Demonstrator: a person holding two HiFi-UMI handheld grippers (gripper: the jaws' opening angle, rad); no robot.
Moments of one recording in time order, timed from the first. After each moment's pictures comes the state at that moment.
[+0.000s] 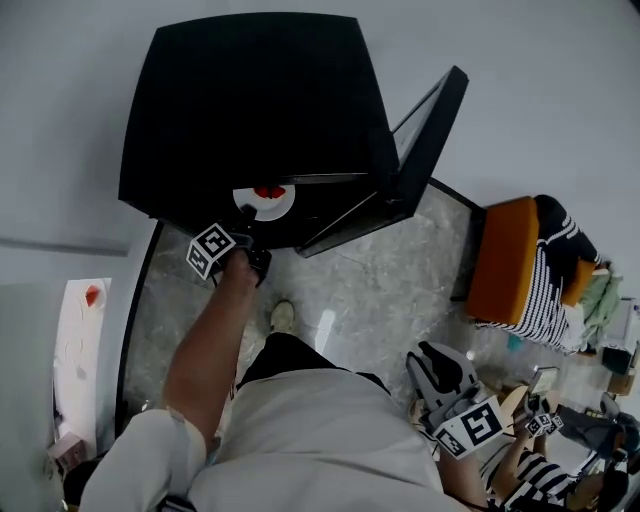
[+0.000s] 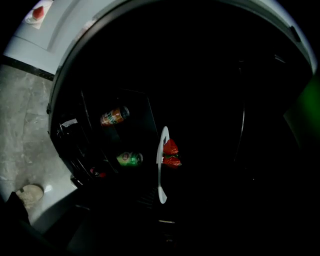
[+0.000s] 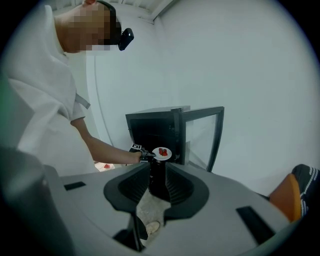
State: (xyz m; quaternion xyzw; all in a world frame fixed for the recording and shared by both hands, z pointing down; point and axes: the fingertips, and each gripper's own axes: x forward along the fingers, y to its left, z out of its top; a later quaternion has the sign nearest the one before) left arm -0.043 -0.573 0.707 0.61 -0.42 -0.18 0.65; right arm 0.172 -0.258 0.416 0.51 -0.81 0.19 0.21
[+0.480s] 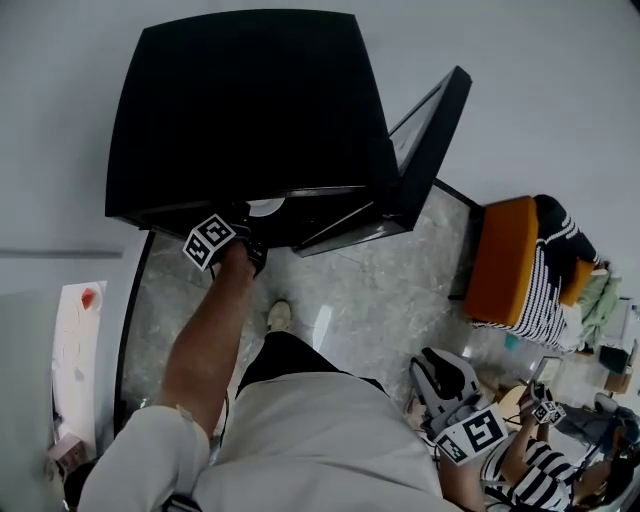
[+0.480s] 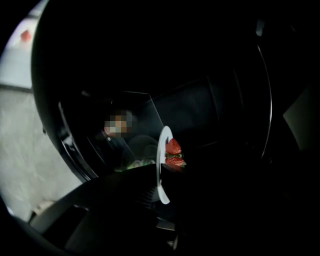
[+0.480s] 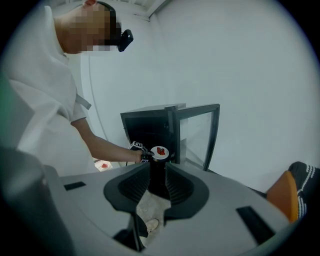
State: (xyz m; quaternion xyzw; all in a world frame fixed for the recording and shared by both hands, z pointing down) left arm -0.043 -0.600 0.733 0.61 -0.48 -0.12 0.62; right arm 0.187 -0.264 0.418 0.52 -0.80 0.21 0.21
